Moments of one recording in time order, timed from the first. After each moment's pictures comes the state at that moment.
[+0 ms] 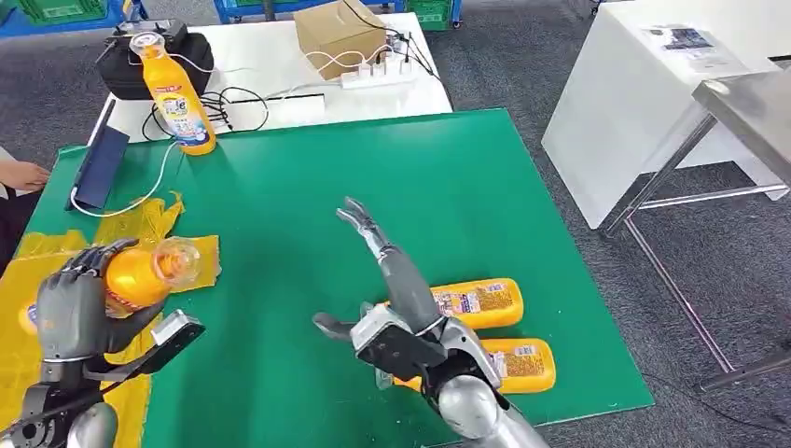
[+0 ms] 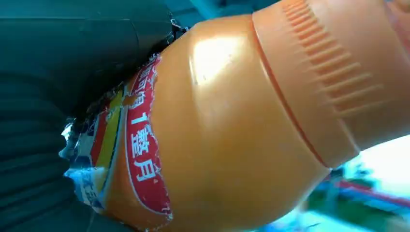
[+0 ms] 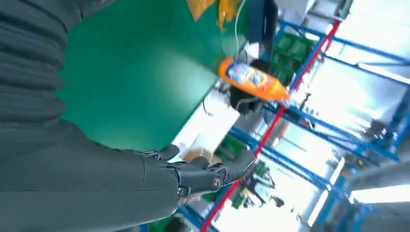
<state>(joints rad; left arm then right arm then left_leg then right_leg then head) 0.01 0.12 0.12 -1.62 -1.36 0.39 -0.21 -0.11 0.05 0.52 -1.60 0.55 -0.05 -0.20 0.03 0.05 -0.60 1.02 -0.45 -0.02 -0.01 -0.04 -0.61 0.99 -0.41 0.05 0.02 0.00</state>
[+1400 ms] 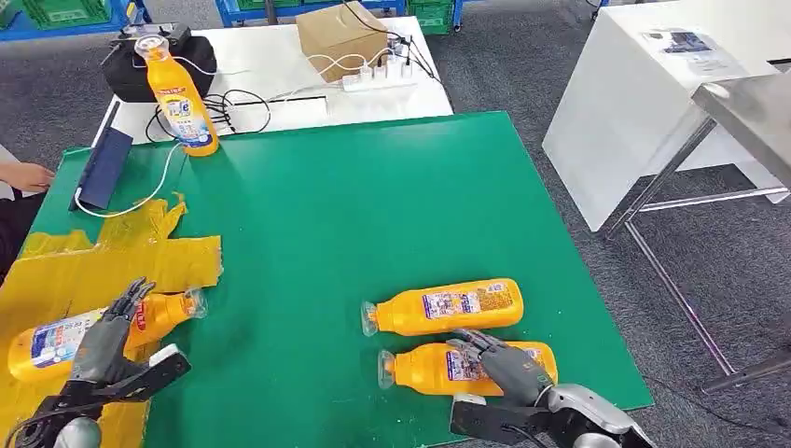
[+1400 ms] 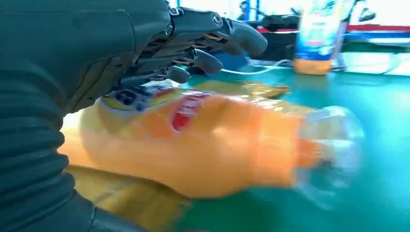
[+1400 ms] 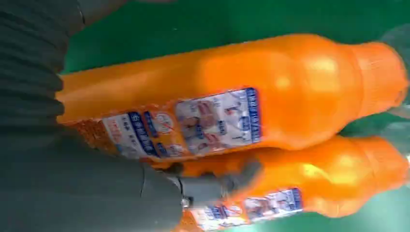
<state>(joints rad) -0.09 0.29 0.05 -1.05 -1.00 0.22 -0.45 0.10 -0.59 0.55 -1.62 0.55 0.22 0.07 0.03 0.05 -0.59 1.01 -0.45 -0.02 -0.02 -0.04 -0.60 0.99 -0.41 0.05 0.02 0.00</state>
